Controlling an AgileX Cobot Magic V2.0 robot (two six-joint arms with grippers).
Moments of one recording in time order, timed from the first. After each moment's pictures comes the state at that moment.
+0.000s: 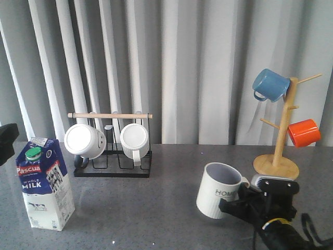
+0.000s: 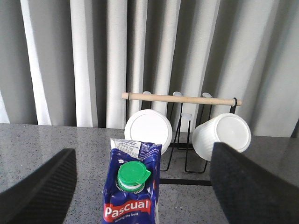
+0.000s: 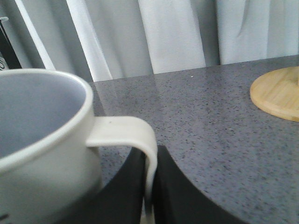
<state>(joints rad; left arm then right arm) -0.05 1.11 -0.90 -0.24 0.00 0.13 0.26 1.91 -0.84 0.20 -0.85 0.13</state>
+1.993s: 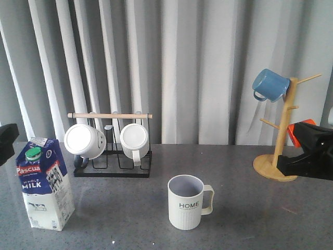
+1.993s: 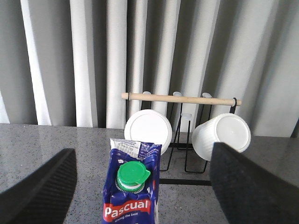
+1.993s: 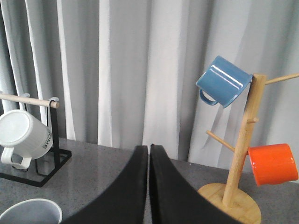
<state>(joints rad) -0.05 1.11 -0.90 -0.24 0.00 0.13 0.16 1.13 -0.83 0.01 -0.21 -0.04</state>
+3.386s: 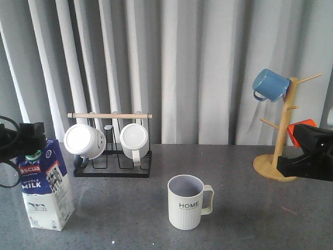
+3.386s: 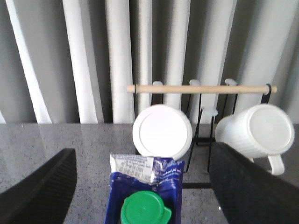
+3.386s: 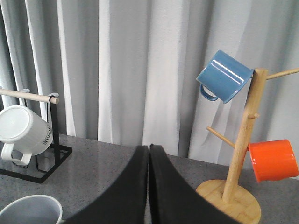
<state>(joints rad) -0.05 1.42 -1.06 -0.24 -0.07 0.19 0.16 1.13 -0.83 0.01 -0.20 -0.04</state>
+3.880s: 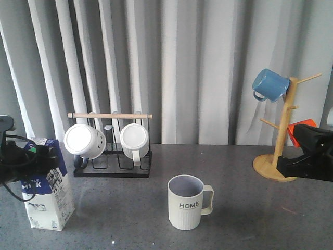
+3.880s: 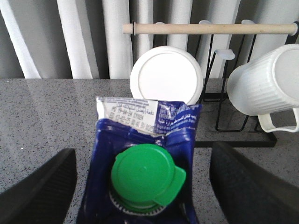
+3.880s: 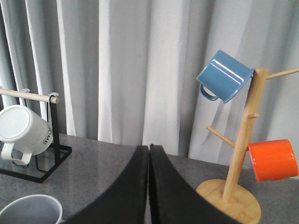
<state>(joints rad) -0.05 1.54 -1.07 -0.24 -0.05 0.20 0.16 1.13 -0.83 0.01 -0.20 -0.04</state>
